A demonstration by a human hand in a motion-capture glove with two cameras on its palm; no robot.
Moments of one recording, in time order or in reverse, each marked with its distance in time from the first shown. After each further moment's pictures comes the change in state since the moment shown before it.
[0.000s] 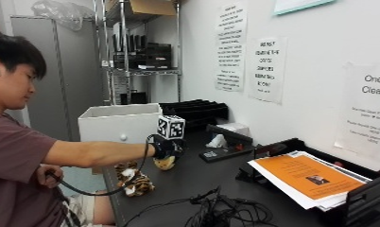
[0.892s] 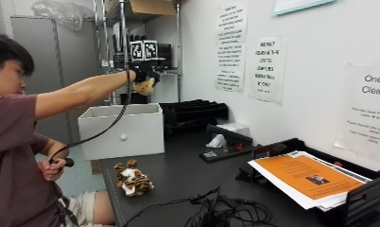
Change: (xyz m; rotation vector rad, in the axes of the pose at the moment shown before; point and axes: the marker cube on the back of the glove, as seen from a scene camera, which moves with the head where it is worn) arm -0.179 0.041 -0.301 0.144 0.111 -0.236
